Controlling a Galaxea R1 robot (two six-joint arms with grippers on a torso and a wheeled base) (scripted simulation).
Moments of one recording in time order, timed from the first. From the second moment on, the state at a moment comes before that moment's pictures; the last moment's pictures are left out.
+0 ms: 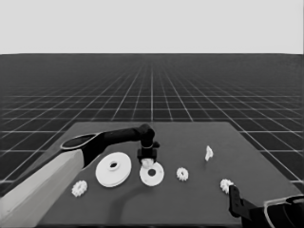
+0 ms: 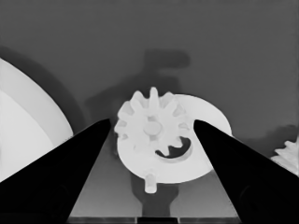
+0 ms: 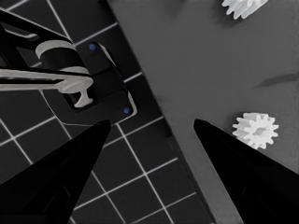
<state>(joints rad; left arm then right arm) 0.12 3.10 -1.98 0.27 1.44 -1.13 -0.35 1.76 -0.39 -0.70 -1.18 0.32</state>
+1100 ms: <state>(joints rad) 0.03 2.04 -1.05 0.18 1.45 -1.00 -0.35 1.76 -0.39 -0.70 -1.18 0.32</state>
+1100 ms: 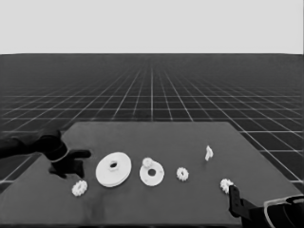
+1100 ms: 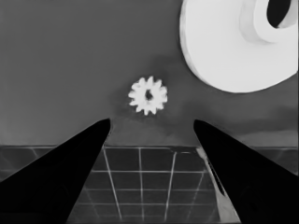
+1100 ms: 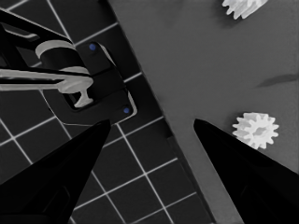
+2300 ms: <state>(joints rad) 0.12 2.05 -1.08 0.25 1.40 -0.98 -0.35 1.76 -0.39 -0.70 -1.18 0.32</state>
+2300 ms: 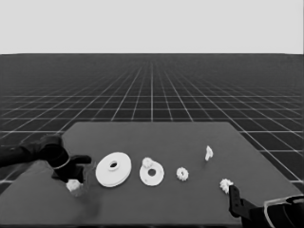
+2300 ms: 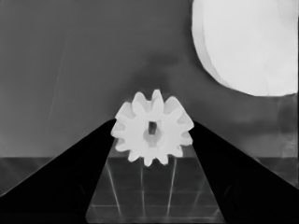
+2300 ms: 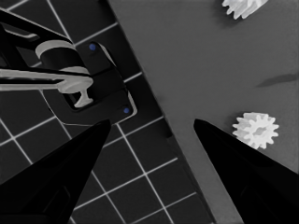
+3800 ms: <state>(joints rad) 0.18 2.95 -1.49 0.36 1.53 -1.46 -0.35 1.76 -0.39 -0.70 -1.18 0.32</state>
